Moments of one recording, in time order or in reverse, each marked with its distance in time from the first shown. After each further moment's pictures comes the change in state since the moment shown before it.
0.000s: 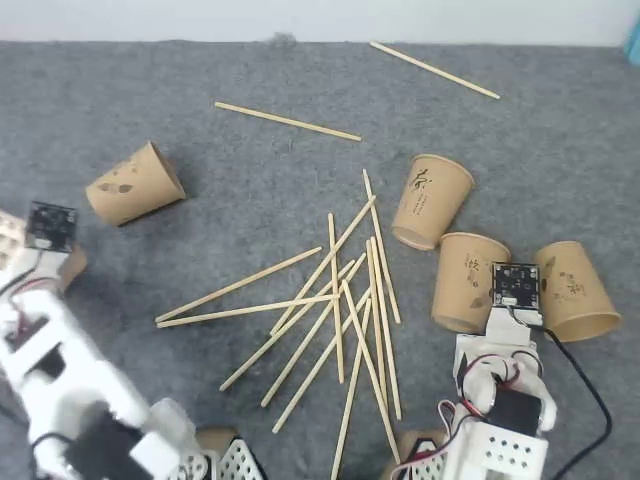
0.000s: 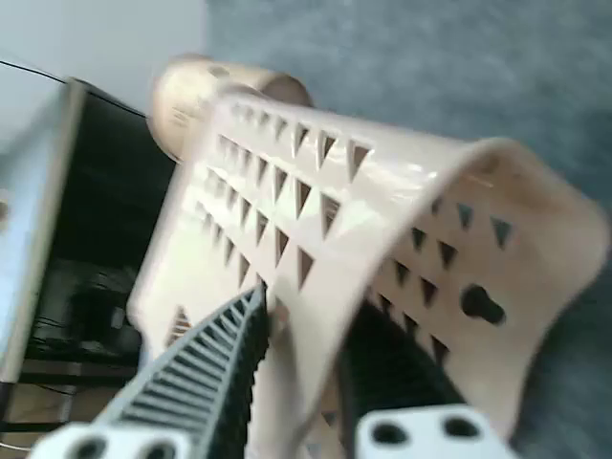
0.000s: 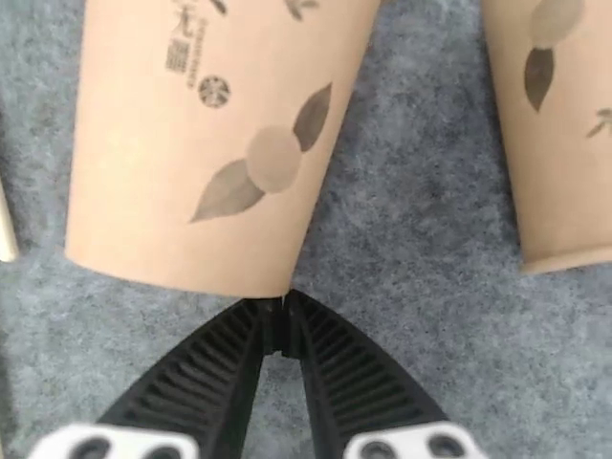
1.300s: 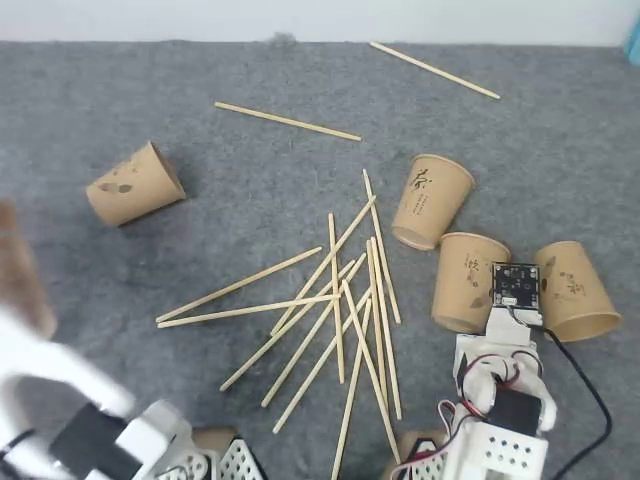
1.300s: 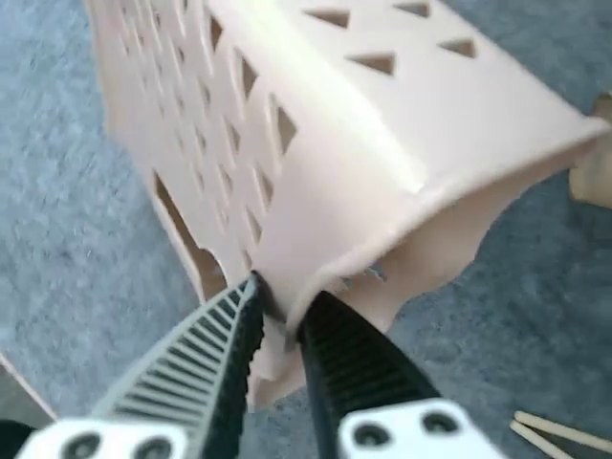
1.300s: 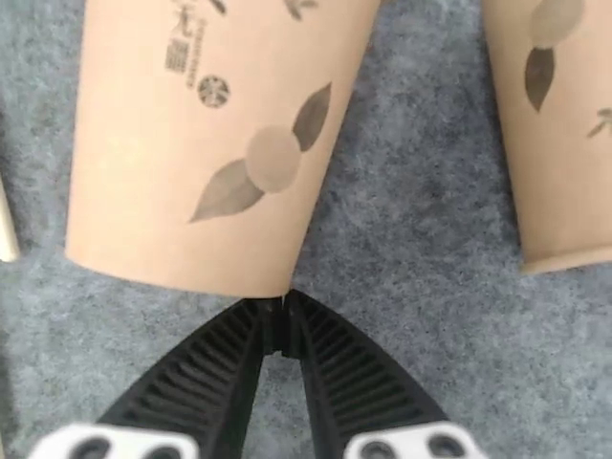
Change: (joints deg) left arm -6.2 3.3 -54.1 79.6 39.7; right arm 0.0 0.0 0.0 0.0 0.0
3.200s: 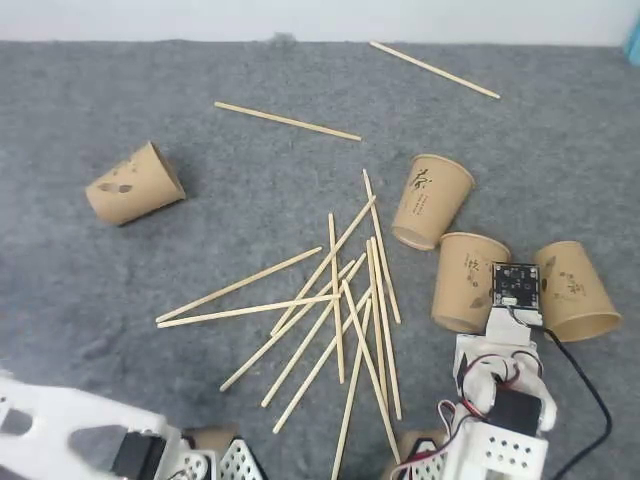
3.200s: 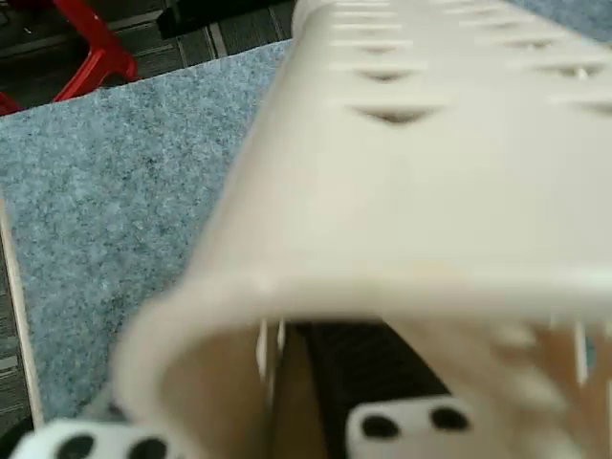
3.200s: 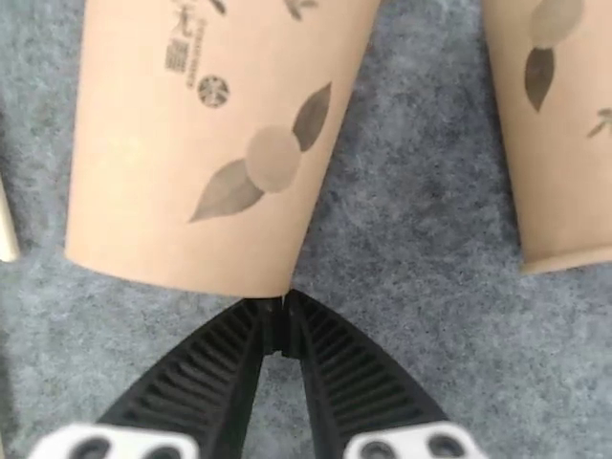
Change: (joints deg) left arm -18.7 77.9 -103.9 17.6 13.2; right arm 0.0 0.0 0.0 0.0 0.0
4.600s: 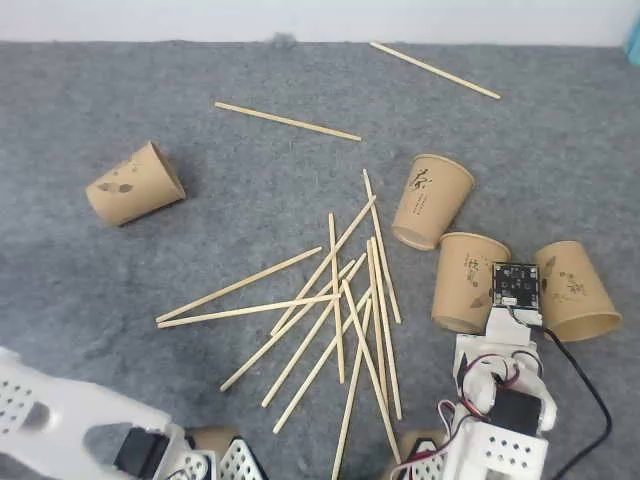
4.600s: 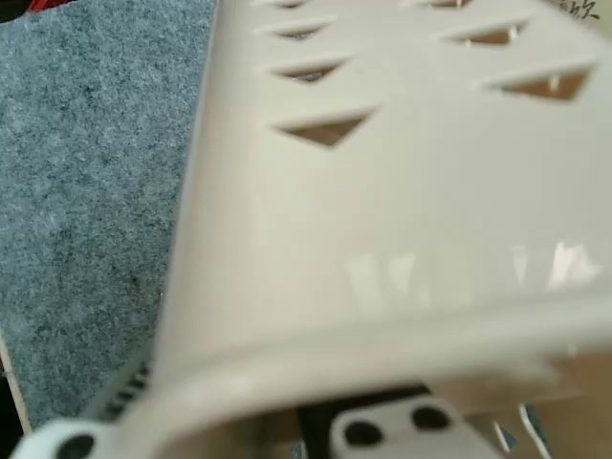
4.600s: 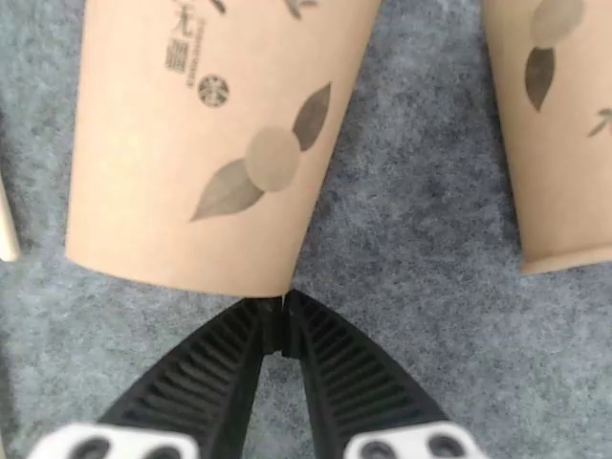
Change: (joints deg) left arm 6.3 -19.2 34.0 -0.4 4.0; right arm 0.0 0.0 0.0 0.0 0.0
